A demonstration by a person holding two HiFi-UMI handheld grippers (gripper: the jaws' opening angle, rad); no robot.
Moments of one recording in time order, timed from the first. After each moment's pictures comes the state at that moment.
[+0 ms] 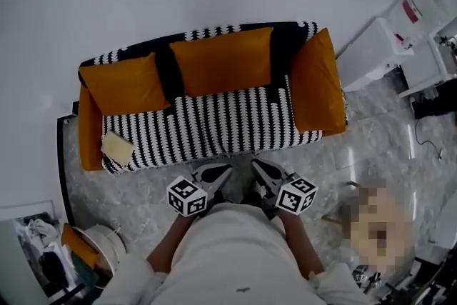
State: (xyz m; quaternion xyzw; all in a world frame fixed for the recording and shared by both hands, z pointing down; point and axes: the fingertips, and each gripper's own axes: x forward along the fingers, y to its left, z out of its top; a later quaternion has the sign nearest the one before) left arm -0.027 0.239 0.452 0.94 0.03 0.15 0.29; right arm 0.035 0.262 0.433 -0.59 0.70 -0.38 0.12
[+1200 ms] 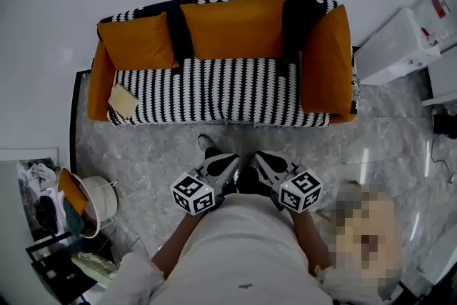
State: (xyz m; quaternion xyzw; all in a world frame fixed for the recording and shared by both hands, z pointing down) left arm 0.021 0.369 0.448 0.93 -0.11 0.13 0.31; right arm 0.072 0.382 0.443 -0.51 0.79 -0.34 0.01
